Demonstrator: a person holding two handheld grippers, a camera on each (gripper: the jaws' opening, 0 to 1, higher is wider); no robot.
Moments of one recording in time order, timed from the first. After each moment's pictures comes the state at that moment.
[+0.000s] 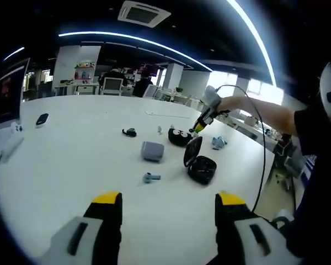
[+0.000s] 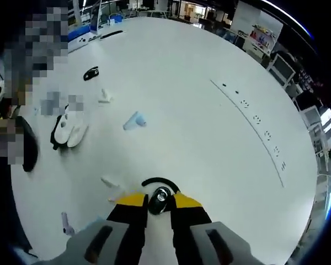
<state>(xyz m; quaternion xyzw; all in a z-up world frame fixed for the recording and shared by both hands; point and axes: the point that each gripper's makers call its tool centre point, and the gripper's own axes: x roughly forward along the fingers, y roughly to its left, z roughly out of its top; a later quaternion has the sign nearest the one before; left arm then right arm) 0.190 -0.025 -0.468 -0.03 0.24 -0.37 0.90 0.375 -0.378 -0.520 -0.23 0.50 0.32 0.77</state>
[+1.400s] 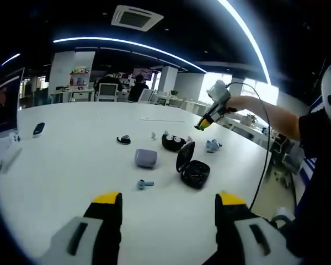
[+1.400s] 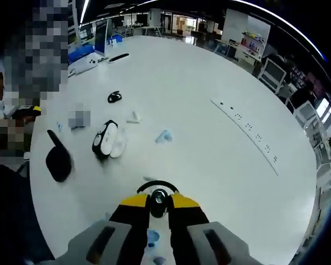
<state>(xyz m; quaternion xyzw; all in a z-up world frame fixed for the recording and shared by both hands) 0.181 -0.034 -0.454 -0.02 0.22 -0.39 0.89 0.312 -0.350 -0.458 -0.18 0.45 0.32 0.81</state>
